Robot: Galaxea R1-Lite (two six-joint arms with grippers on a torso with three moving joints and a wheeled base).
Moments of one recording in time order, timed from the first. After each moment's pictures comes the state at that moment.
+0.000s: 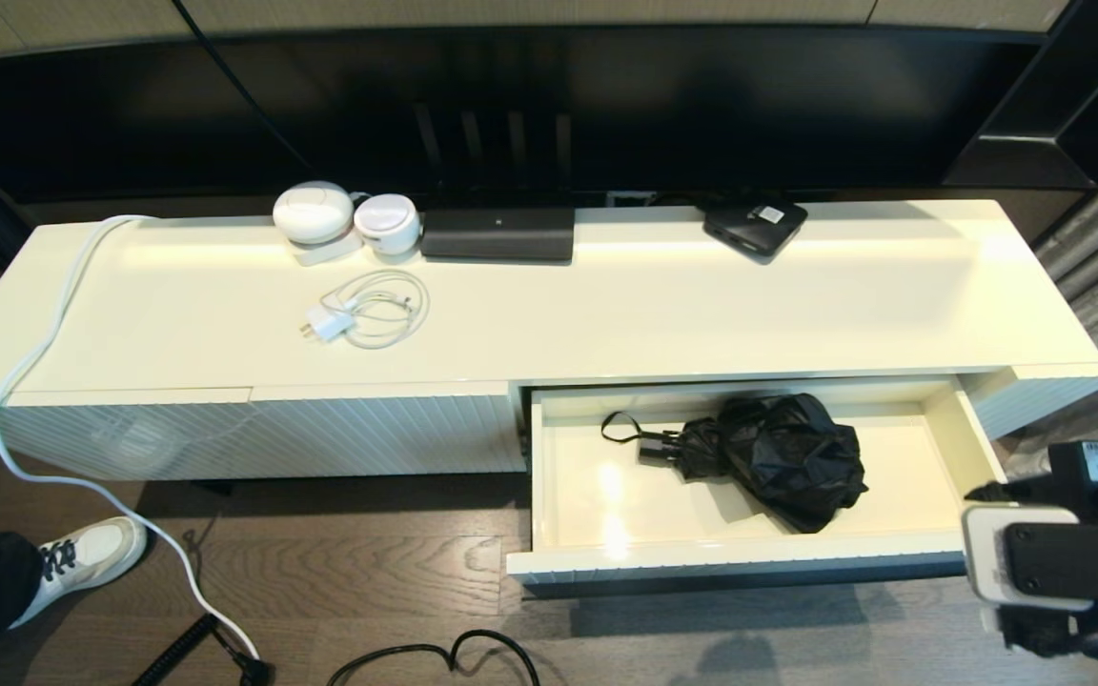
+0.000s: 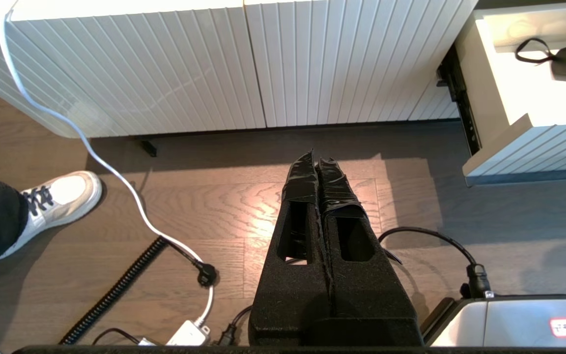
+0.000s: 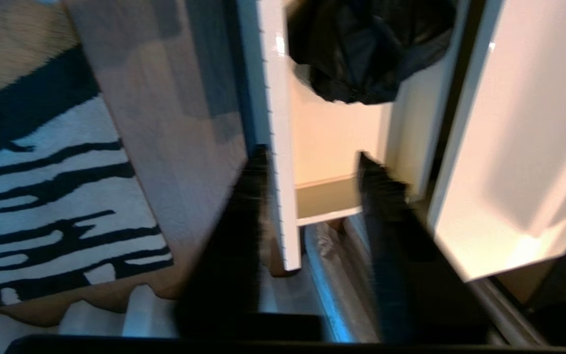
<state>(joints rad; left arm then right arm) 0.00 0.00 0.00 0.00 -0.01 0.03 0.48 1.22 -0.89 0.47 -0.25 -1.13</state>
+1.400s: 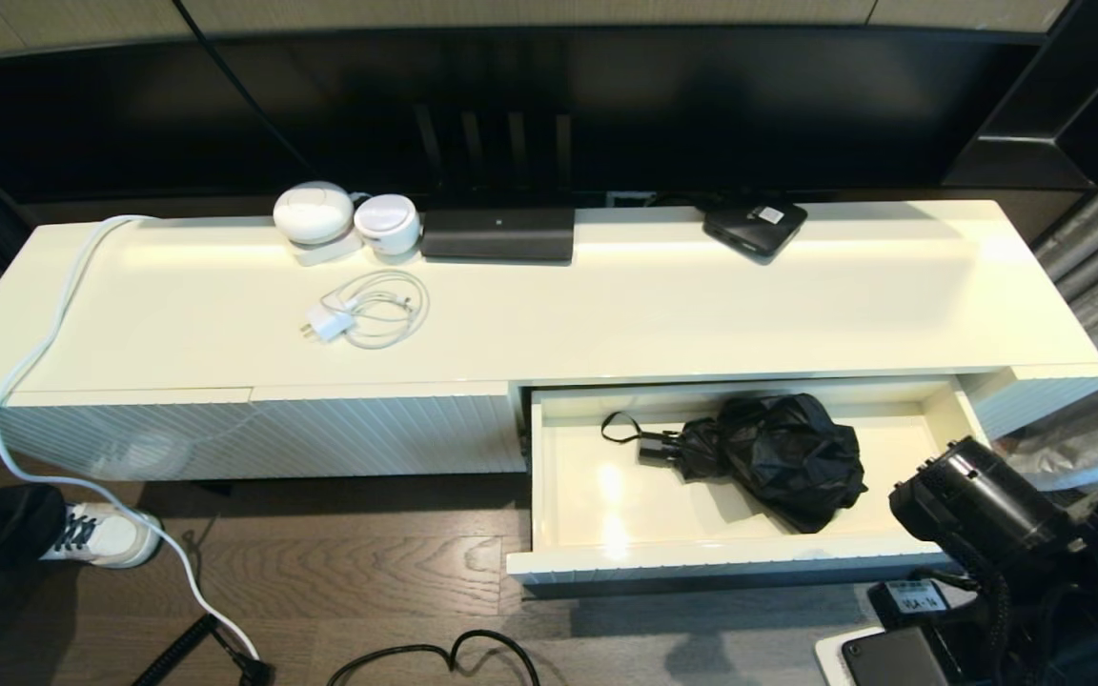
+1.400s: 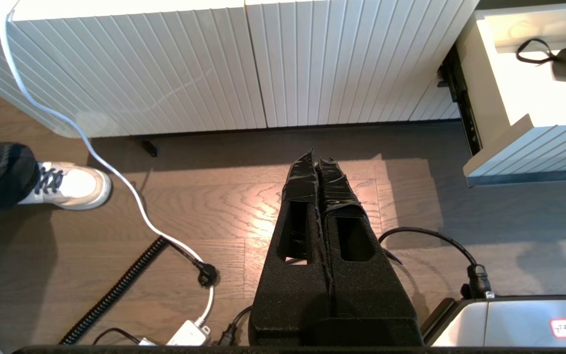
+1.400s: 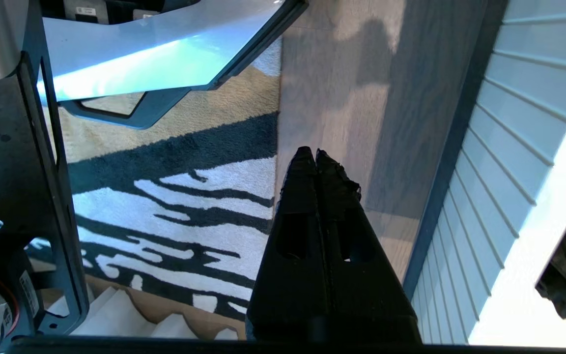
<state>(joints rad) 0.00 0.00 0.00 0.00 -0.01 0.03 0.52 1.58 -0.78 0.44 0.10 -1.11</state>
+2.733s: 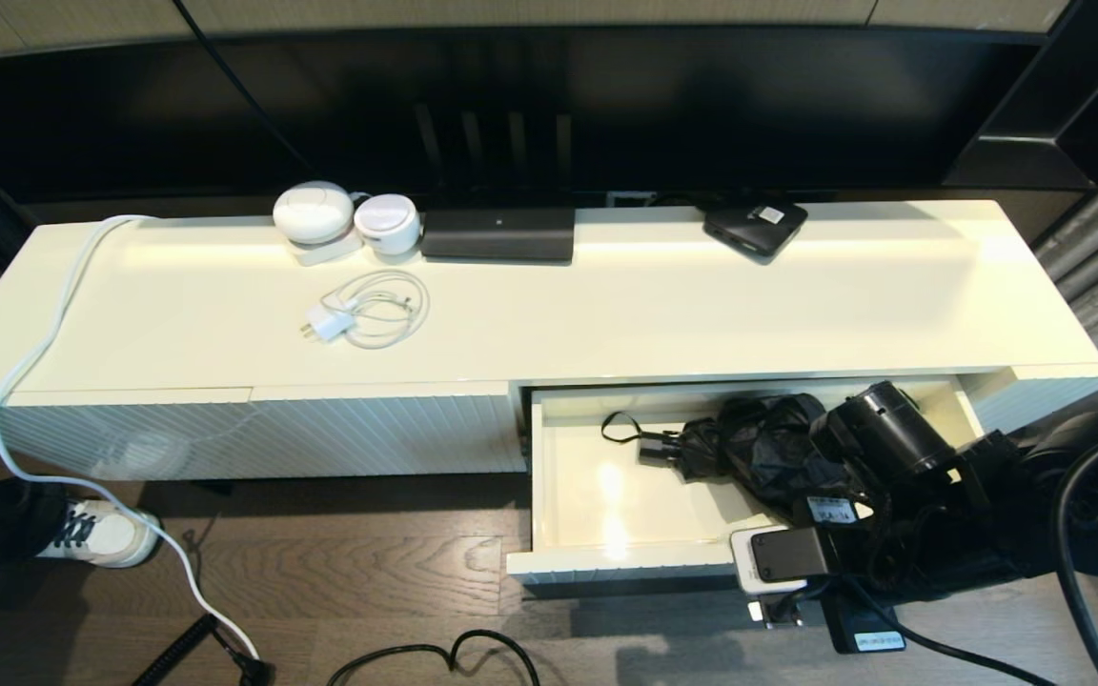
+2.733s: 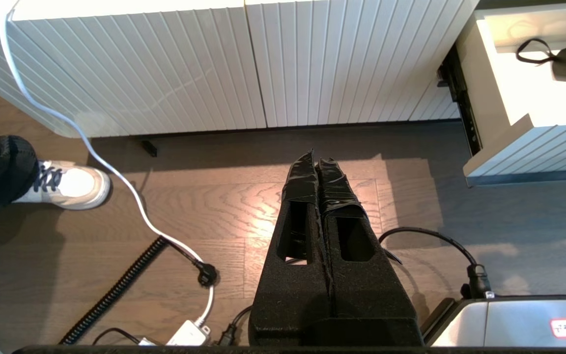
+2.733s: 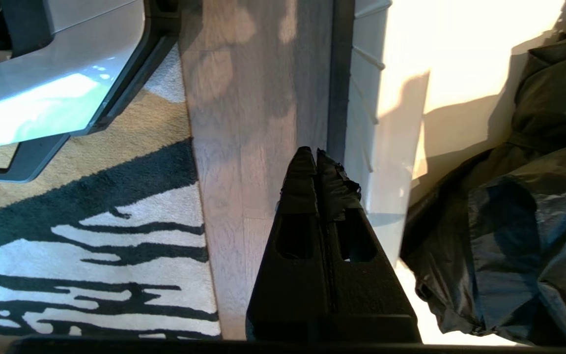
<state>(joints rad) 0.00 0.00 0.00 0.00 -0.01 0.03 0.49 1.75 -0.91 0.22 0.04 -1.10</state>
